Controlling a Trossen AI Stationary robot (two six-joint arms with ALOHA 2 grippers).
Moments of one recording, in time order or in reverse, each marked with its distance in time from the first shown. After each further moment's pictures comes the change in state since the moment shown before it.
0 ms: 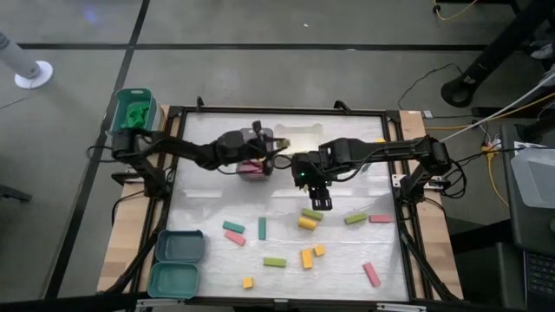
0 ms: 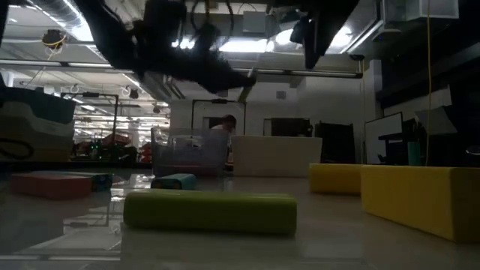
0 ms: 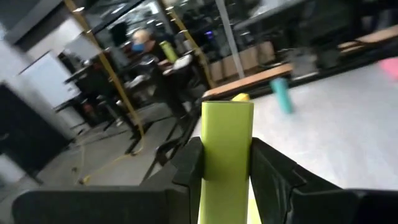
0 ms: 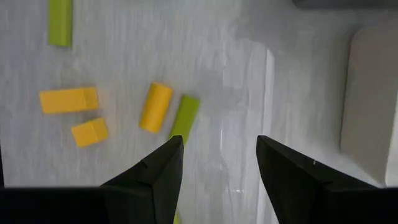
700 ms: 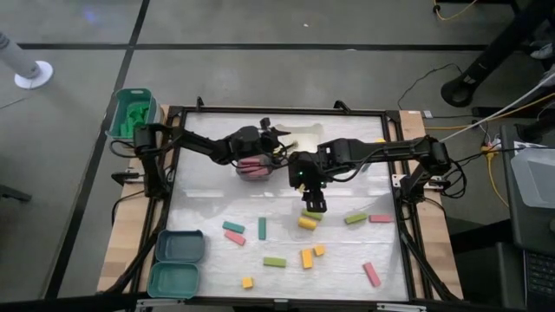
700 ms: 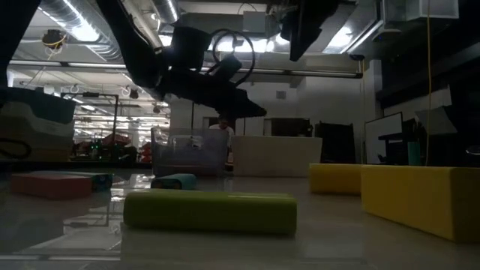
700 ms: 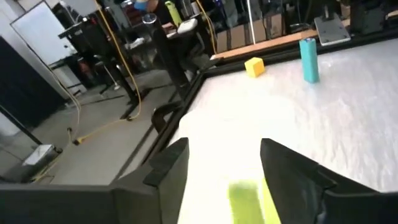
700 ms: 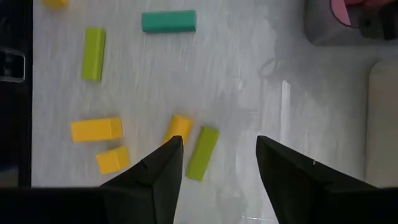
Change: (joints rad) left arm 0.062 0.177 0.134 -0.072 -0.001 -0.088; right arm 0.000 0.004 0.000 0.109 -0.066 0.032
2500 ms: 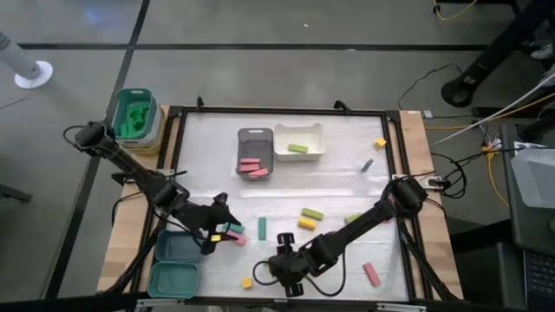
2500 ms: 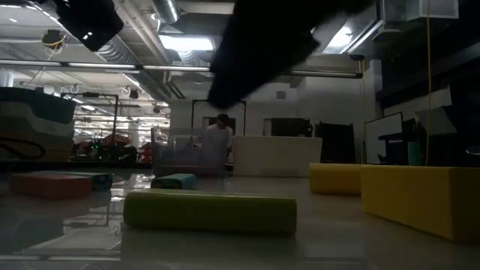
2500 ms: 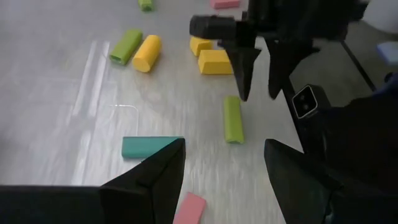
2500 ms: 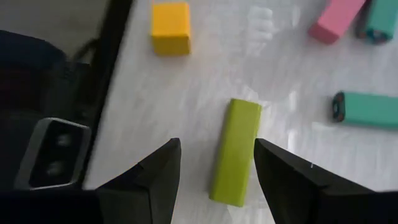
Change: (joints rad) left arm -0.903 -0.647 -0.107 -0.966 -0.201 -0.853; right arm 0.493 0.414 -0.001 0.631 0.331 0.303
